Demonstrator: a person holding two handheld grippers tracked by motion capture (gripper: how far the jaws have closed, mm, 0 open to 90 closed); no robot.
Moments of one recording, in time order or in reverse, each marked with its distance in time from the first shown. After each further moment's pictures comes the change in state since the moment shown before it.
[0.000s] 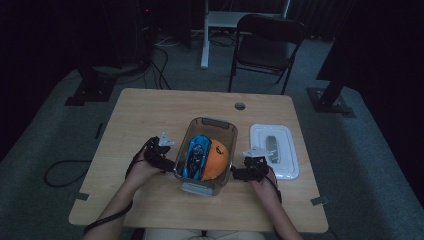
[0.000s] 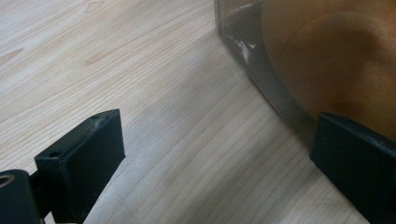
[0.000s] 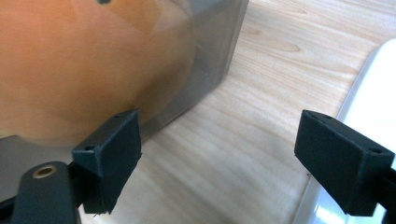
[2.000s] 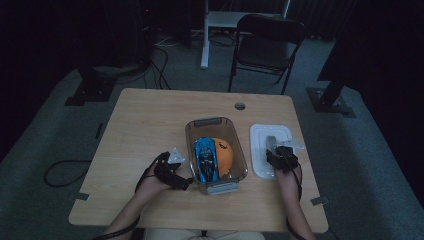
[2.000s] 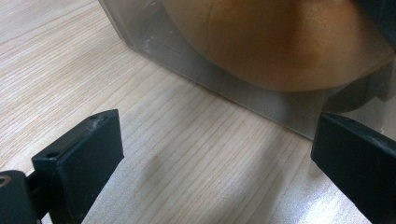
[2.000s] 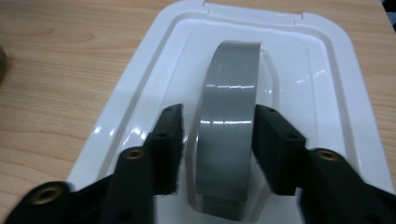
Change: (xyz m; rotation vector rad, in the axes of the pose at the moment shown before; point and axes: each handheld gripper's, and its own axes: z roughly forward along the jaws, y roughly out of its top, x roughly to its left) left arm -0.050 -0.016 0.009 -0.031 -0.115 0.045; right arm -0.087 -0.020 -0.023 0.034 -0.349 0.284
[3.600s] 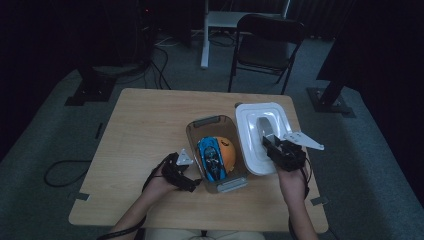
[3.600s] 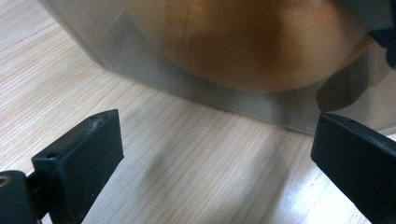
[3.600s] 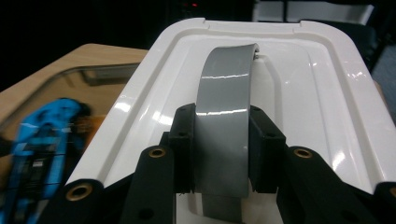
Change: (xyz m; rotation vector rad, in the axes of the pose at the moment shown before) left arm -0.017 0.013 0.012 0.005 -0.016 0.052; right arm 0.043 0.055 -0.123 -0.273 0.217 -0.037
